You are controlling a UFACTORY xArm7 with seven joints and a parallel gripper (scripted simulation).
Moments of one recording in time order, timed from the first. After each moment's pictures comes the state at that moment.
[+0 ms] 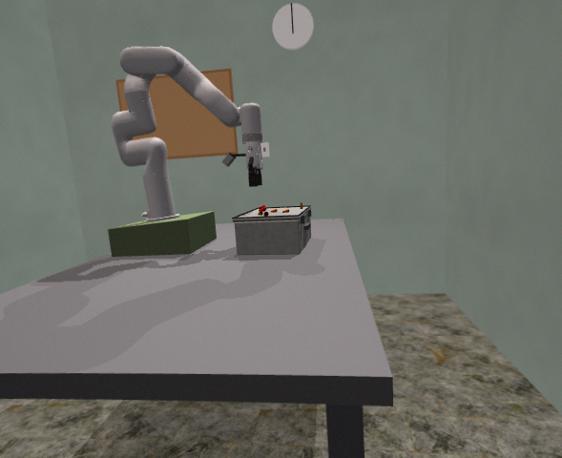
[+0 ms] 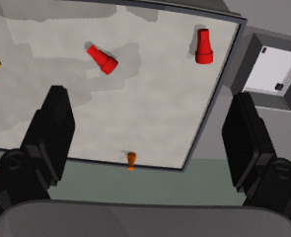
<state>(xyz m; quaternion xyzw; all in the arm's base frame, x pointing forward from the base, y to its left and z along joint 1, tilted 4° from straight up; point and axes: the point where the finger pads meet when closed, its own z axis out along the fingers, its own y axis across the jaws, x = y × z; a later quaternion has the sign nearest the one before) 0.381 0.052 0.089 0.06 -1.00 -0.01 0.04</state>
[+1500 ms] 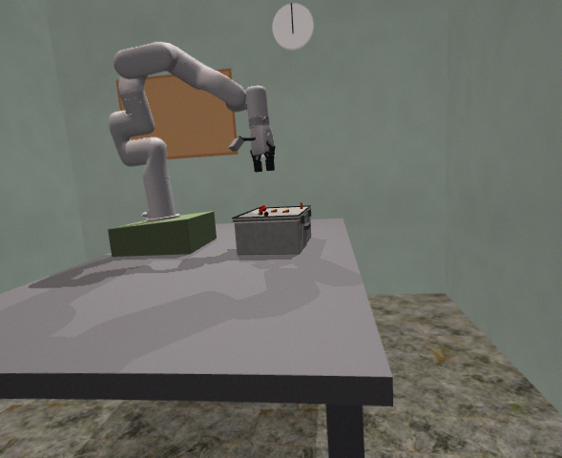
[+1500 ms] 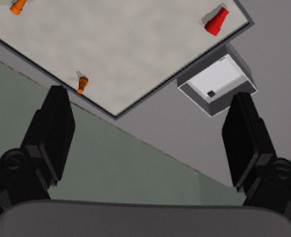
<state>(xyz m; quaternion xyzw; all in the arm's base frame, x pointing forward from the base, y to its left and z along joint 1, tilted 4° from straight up) 0.425 0.041 0.138 0.38 -0.92 -0.02 0.02</state>
